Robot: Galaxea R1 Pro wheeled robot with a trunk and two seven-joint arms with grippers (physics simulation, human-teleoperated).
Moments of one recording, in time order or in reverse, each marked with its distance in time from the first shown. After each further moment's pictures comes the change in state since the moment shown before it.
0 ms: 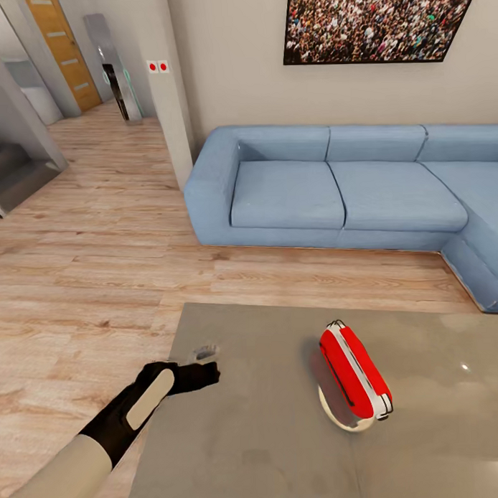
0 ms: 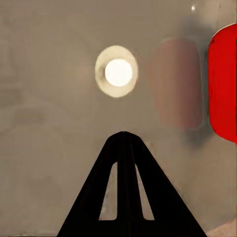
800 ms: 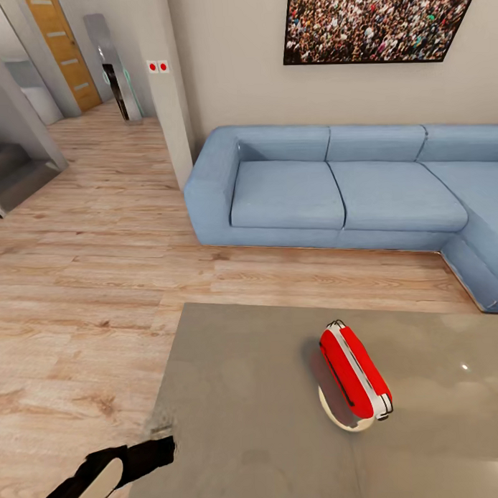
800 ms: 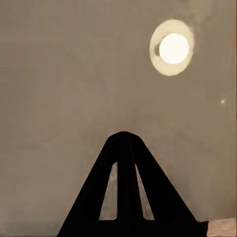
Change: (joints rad) left arm 0.339 0.206 0.000 -0.092 0.006 -0.179 -0.006; right arm 0.359 -0.091 -0.226 0.505 0.058 -0.152 -0.320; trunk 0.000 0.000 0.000
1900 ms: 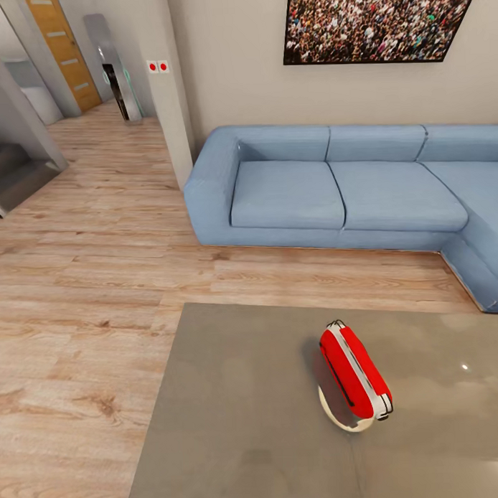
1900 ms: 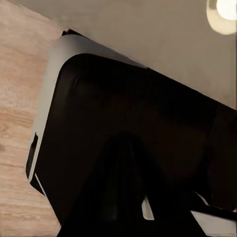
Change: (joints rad) left arm 0.089 -0.181 -0.009 0.974 -0.038 -0.565 -0.495; right arm 0.091 0.003 0.004 0.731 0.255 0.072 -0.585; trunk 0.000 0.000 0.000
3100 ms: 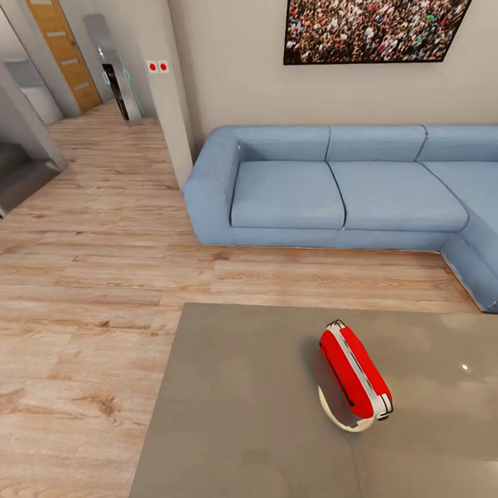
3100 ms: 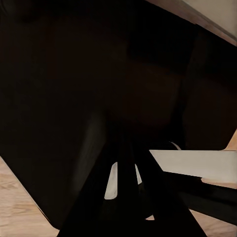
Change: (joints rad) left arm 0.067 -0.122 0.001 0.025 -0.086 -0.017 0.012; right arm 0.016 0.185 0.016 0.153 0.080 0.087 -0.223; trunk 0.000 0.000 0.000
